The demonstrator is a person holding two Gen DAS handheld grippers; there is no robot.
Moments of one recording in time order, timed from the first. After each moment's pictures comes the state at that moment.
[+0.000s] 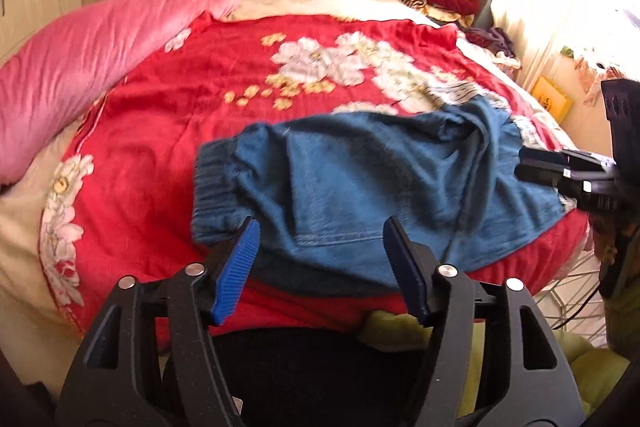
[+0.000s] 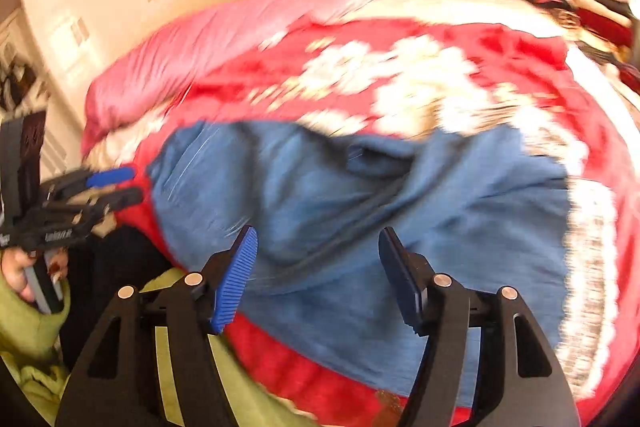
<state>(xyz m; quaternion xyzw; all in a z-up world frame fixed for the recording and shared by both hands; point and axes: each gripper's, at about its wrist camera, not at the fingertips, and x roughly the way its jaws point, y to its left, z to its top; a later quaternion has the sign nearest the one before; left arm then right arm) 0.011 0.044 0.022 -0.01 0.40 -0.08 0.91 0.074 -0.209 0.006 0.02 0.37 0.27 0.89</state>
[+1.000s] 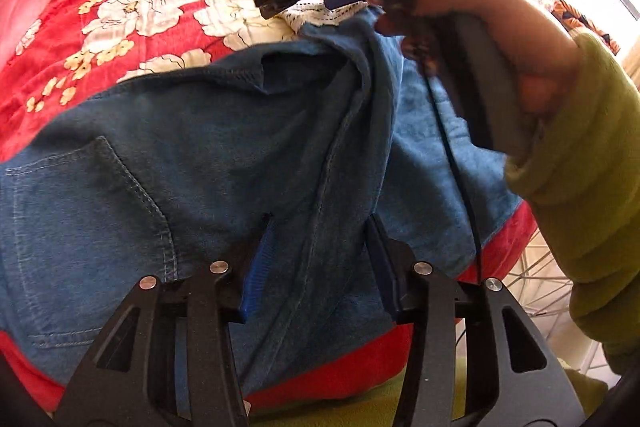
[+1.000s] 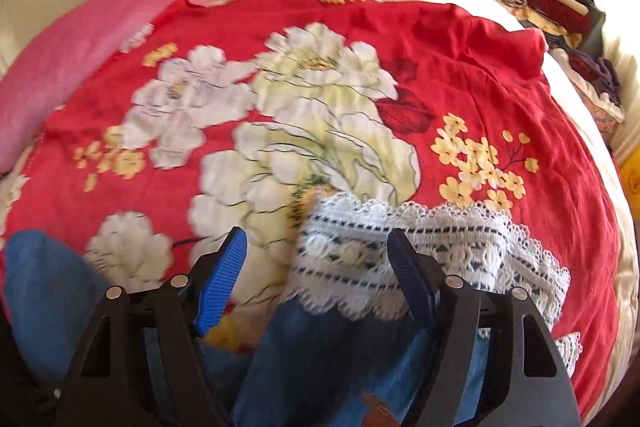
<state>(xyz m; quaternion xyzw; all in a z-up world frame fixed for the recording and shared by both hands) 0.089 -0.095 -0.046 0.02 0.50 -0.22 0.83 0.299 -0.179 -0.042 -0.05 0.46 0.12 0.88</state>
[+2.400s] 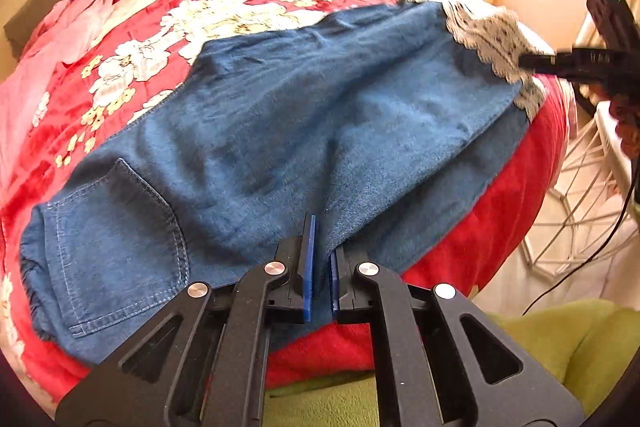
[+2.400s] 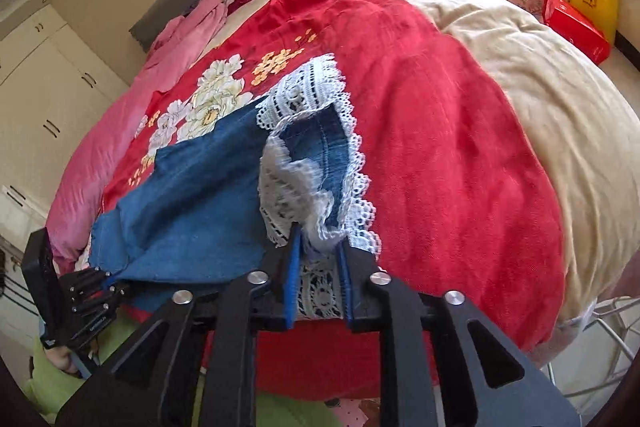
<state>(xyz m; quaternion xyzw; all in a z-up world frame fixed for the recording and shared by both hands) 0.051 -0.110 -0.035 0.16 0.46 -0.22 0.85 0.055 -0.422 -0.051 0.24 0.42 0.11 0.87</state>
